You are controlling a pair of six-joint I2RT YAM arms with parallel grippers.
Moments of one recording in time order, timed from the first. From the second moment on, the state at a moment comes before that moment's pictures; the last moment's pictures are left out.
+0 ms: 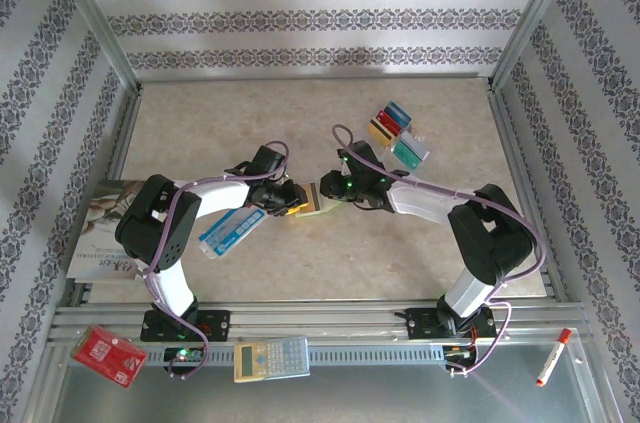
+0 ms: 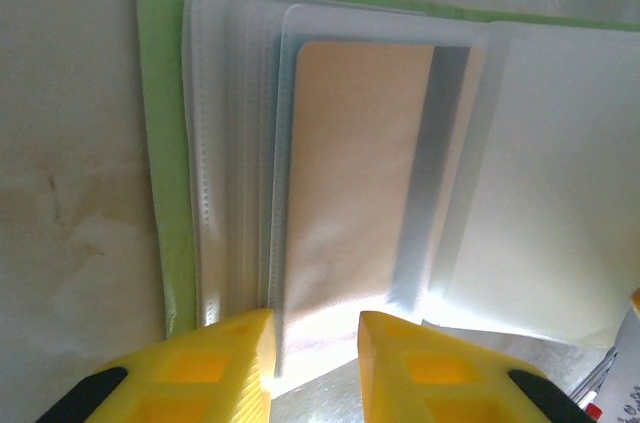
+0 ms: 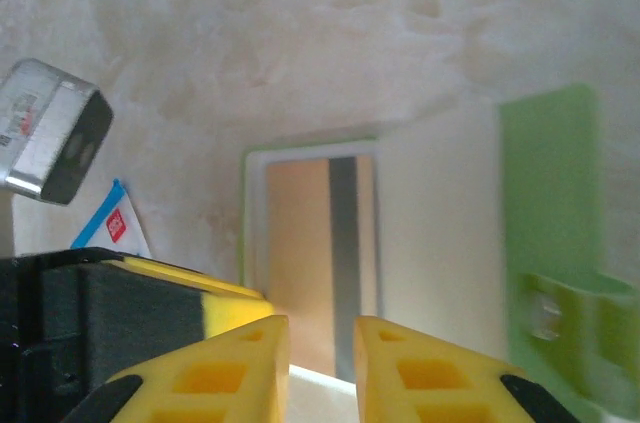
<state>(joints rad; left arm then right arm) -0.47 1.78 0.94 -0.19 0.44 -0.89 0.60 1.68 0.95 -0.11 -0.24 0.69</state>
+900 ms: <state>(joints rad) -0.47 1.79 0.94 -0.19 0.46 -0.89 0.60 1.89 1.14 -0.37 -0.18 0.45</state>
